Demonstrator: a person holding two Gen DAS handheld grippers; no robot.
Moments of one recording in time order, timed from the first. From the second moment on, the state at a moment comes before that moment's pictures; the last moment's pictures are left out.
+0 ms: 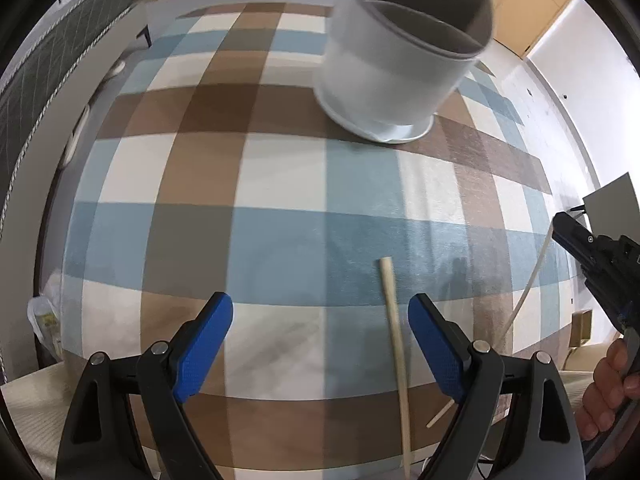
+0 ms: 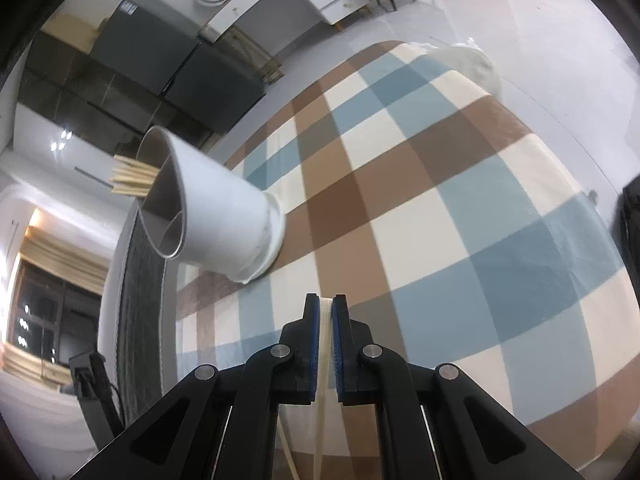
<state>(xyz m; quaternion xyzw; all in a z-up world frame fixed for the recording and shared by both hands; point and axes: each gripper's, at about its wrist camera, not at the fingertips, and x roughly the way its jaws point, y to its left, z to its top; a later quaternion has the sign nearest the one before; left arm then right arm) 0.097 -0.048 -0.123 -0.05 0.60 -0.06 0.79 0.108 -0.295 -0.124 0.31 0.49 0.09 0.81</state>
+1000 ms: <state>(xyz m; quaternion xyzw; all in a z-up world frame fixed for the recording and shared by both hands) 0.120 -0.112 -0.148 0.00 0.65 -0.02 0.76 0.104 -0.329 -0.109 0.38 0.45 0.08 0.80</state>
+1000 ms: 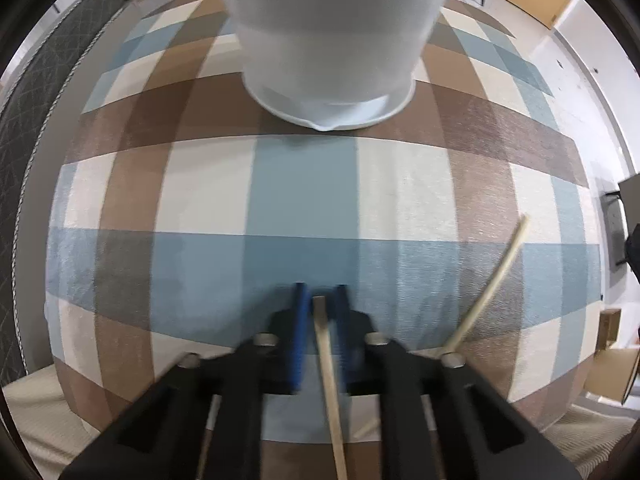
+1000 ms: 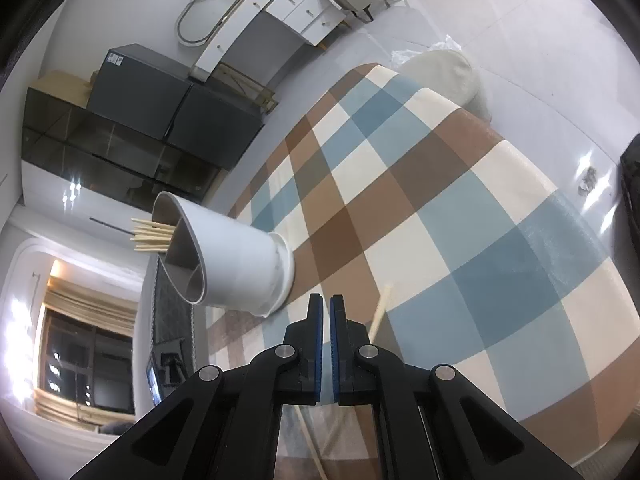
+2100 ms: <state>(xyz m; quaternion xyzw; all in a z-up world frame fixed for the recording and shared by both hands) 0.113 -0.021 -0.068 -0.18 0.51 -0.11 0.83 0.168 -0.311 -0.158 0.28 0.58 -0.01 0.76</state>
